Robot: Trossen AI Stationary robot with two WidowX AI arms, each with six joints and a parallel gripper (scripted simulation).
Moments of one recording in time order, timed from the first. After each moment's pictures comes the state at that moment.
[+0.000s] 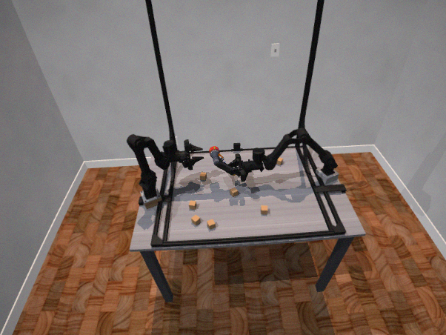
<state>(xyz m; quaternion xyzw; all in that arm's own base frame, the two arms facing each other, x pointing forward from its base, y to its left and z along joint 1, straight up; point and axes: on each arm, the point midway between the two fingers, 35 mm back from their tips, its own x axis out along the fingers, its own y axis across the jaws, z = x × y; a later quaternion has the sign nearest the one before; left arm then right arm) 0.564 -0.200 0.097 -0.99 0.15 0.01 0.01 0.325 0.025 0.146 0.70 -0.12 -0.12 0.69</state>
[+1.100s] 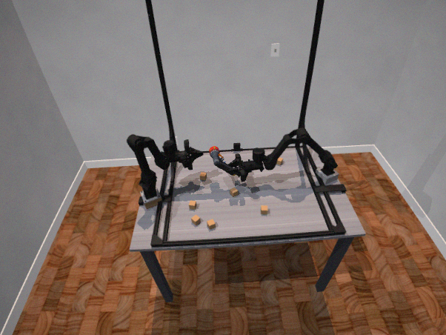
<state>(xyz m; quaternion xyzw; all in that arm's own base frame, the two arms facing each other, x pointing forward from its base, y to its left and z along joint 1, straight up) 0.564 -0.200 0.097 -0.99 0.15 0.01 0.01 0.325 0.025 0.146 0.70 -0.12 -0.12 0.69</state>
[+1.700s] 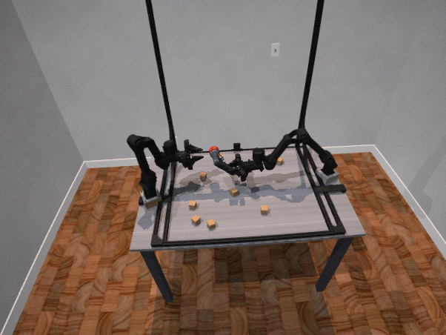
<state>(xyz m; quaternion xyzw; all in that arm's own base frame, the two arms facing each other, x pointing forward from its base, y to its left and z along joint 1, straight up) 0.564 -0.200 0.097 -0.99 0.15 0.01 0.01 0.325 0.025 0.146 0.70 -0.12 -0.12 0.69</state>
